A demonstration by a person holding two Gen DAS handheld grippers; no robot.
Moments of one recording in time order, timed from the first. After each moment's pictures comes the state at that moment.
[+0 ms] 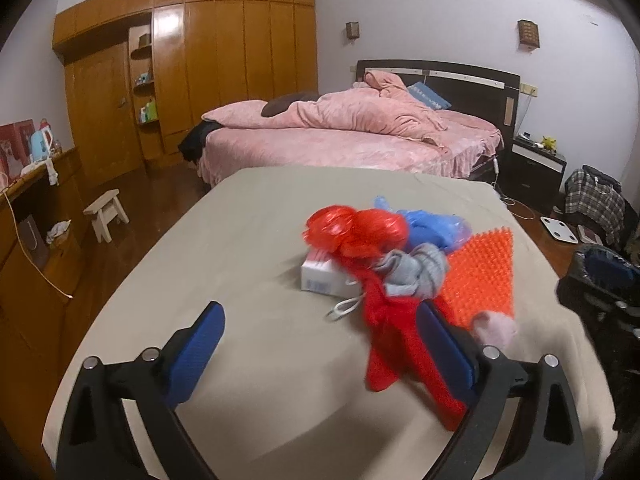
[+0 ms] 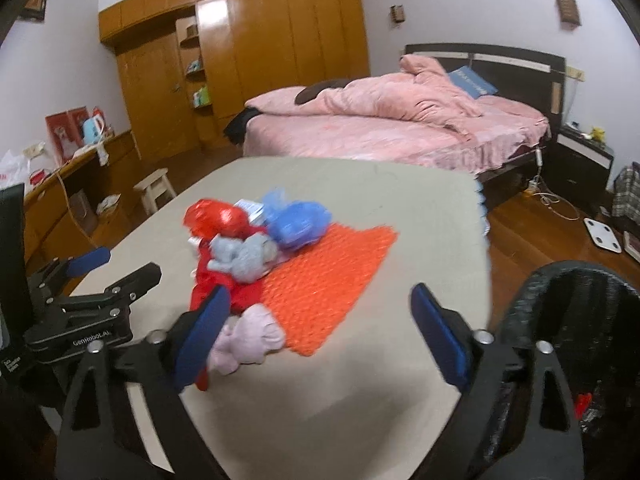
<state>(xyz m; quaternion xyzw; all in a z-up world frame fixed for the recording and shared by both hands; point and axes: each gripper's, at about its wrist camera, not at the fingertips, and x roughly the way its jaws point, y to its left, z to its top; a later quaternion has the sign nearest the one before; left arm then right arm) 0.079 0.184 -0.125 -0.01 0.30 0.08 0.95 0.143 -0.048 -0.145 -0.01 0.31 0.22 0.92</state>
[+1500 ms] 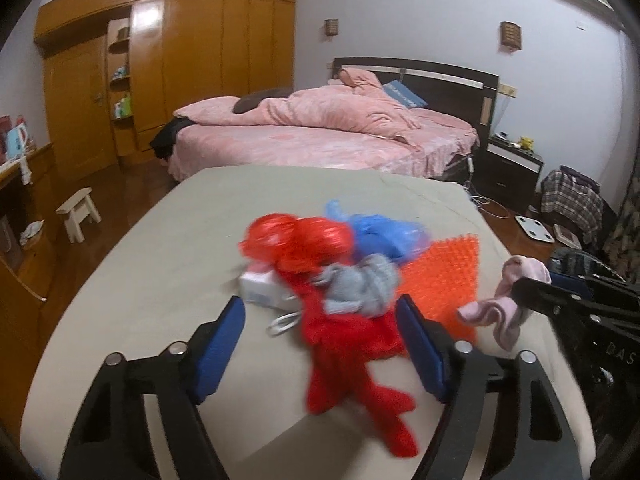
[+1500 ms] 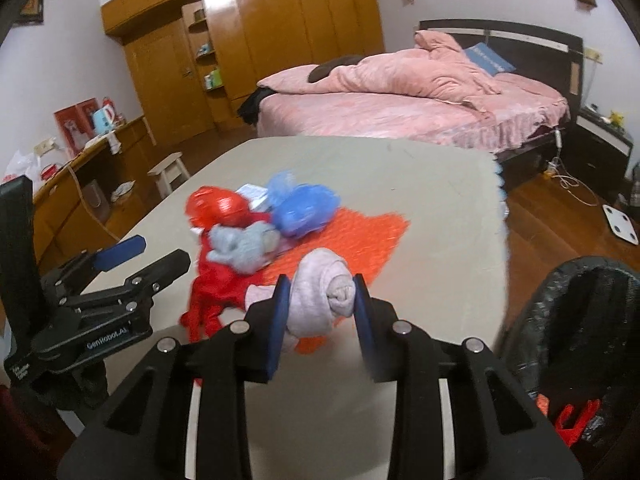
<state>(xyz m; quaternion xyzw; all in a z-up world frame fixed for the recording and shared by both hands) 0.109 0.152 -0.125 -0.02 0.31 0.02 0.95 0.164 -0.062 -0.145 0.00 0.35 0.25 0.90</state>
